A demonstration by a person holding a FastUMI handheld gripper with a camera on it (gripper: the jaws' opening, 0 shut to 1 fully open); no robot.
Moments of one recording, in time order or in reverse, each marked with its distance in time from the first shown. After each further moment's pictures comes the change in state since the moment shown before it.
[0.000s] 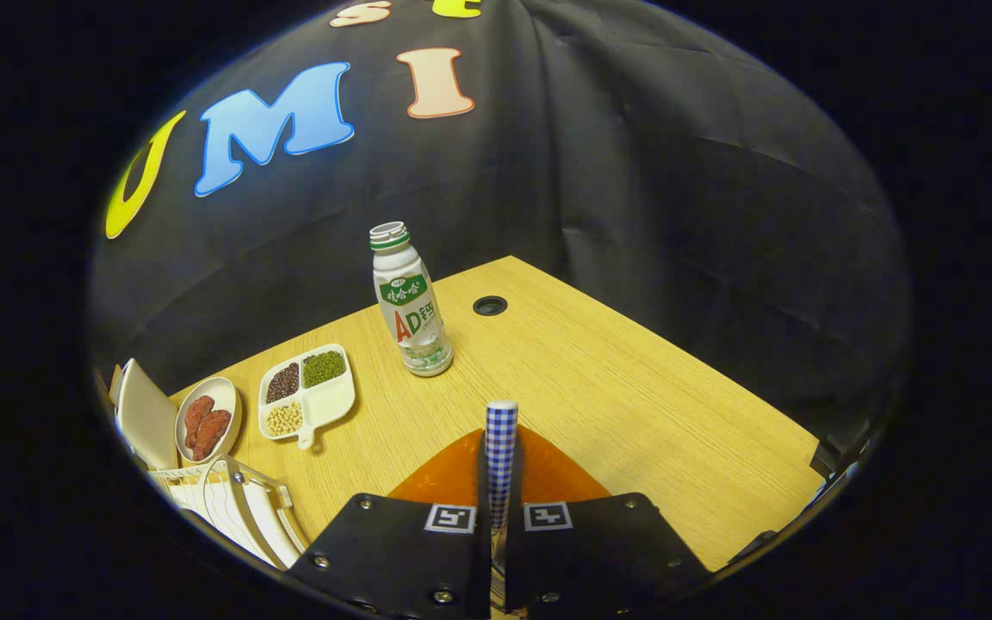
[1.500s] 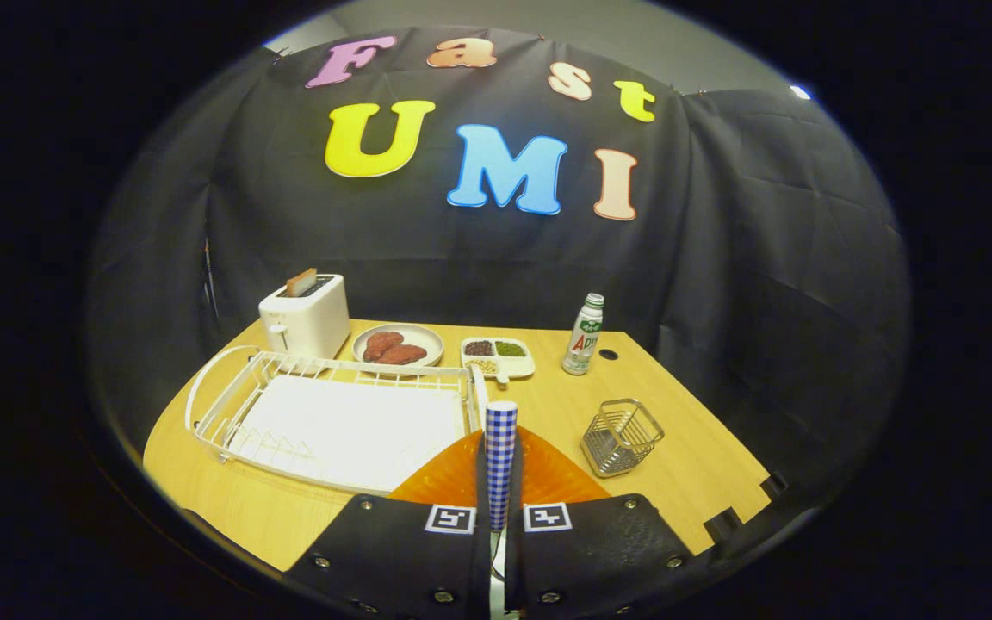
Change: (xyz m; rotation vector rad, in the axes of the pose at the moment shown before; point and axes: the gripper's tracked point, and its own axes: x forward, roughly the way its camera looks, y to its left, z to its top) arm -0.290 0.126 -0.114 -0.407 -0.202 0.305
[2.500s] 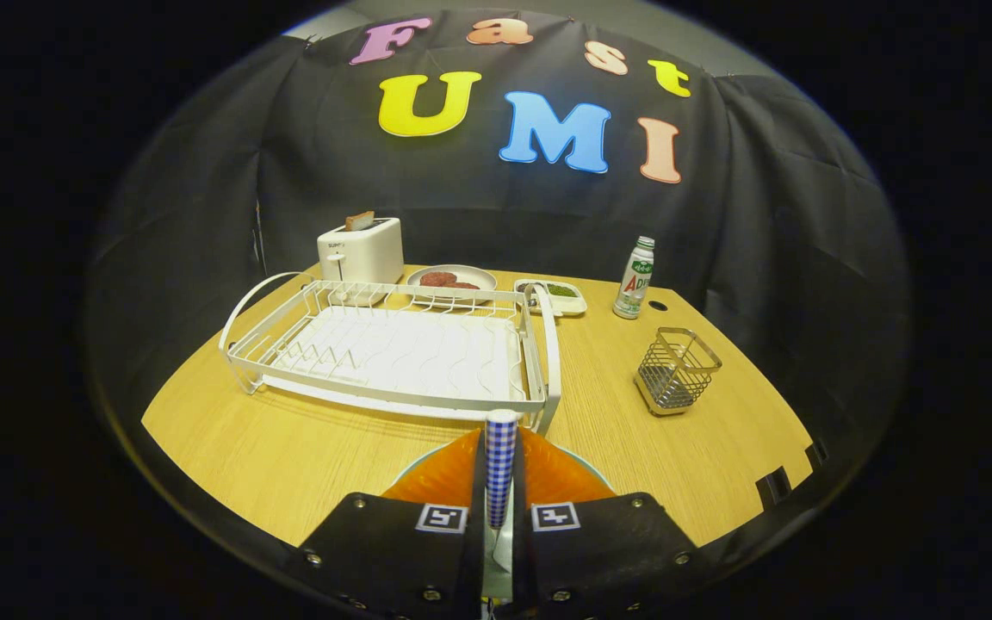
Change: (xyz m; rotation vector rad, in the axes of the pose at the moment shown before) arm -0.013 0.029 -0.090 -0.017 0.092 0.129
